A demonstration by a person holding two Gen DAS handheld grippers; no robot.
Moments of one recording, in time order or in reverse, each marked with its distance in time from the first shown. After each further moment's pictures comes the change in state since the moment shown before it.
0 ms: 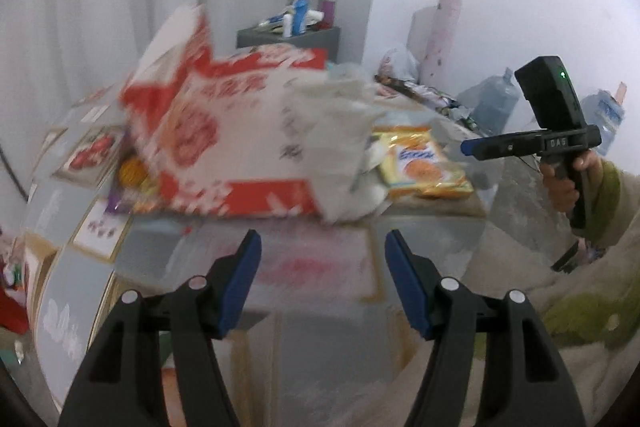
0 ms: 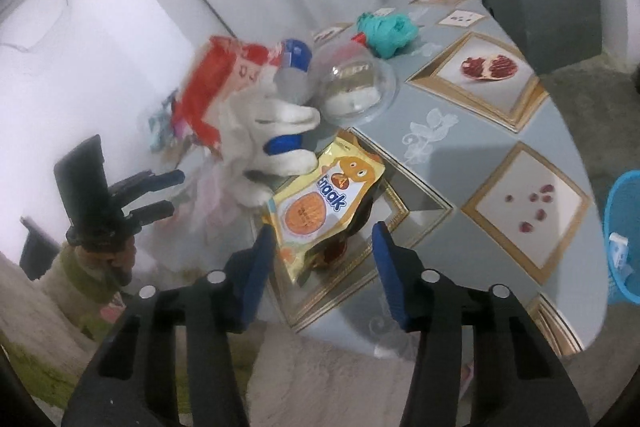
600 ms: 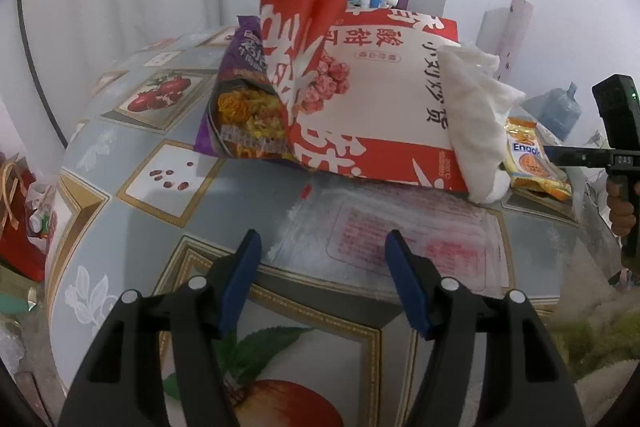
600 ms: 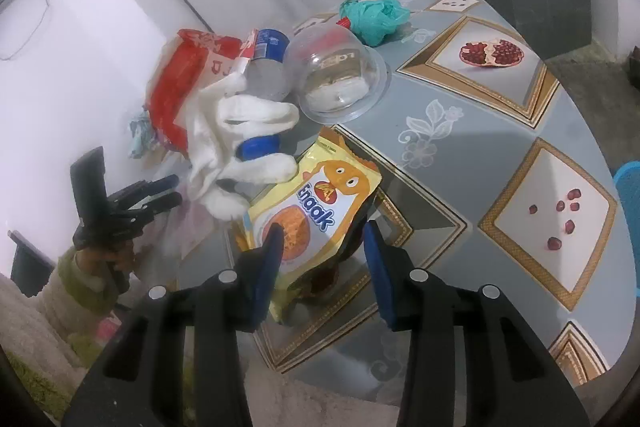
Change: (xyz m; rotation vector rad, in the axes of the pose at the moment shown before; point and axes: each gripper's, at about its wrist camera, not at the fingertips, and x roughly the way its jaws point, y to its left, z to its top) left arm 0.022 0.060 -0.019 -0.124 0.068 0.188; right arm 0.027 -0.002 0.002 0.053 -0.009 -0.041
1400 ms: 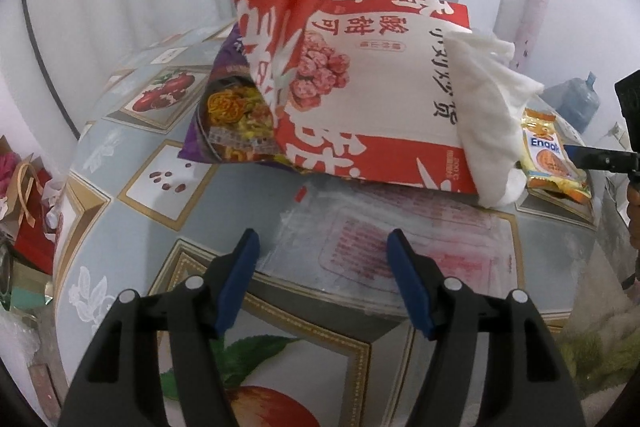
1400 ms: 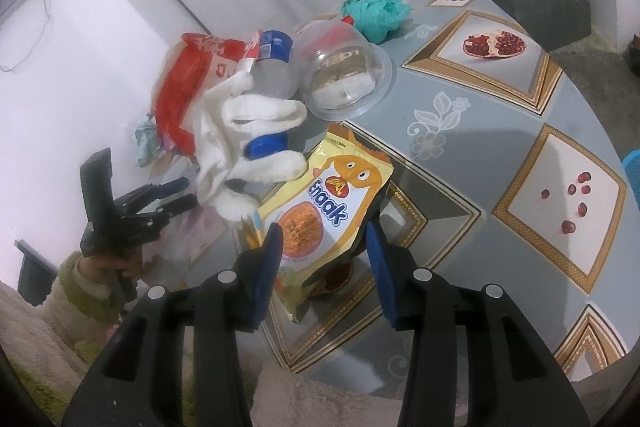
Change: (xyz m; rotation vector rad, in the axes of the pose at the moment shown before) left arm 0.008 -0.017 0.009 0.007 0.033 0.081; right arm 0.002 0.008 -0.004 0.013 -0.016 0.008
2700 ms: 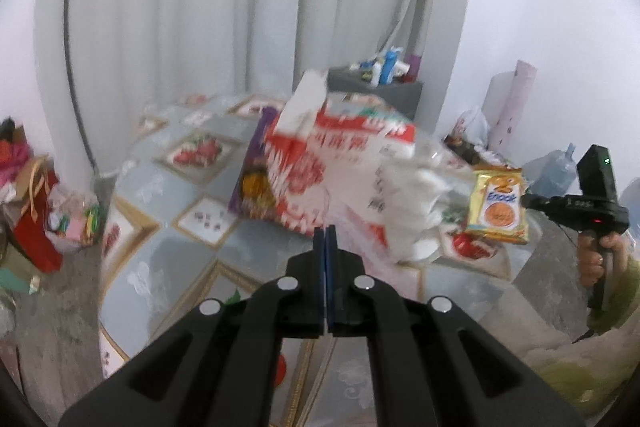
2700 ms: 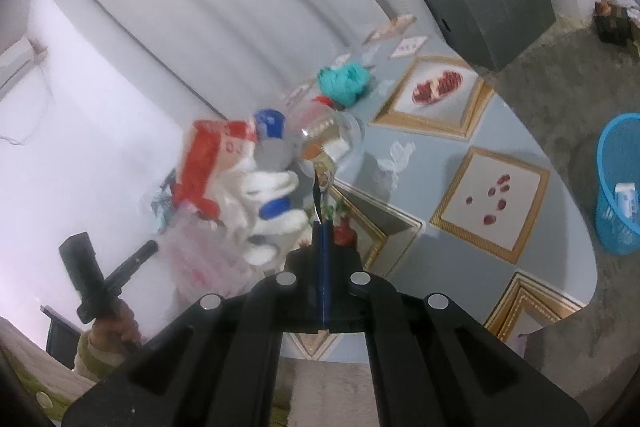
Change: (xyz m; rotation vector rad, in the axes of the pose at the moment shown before) left arm -0.126 -0.007 0.000 -0.112 -0.269 -0.044; right arm -0.073 -0.025 -0.004 0.177 -0.220 0.078
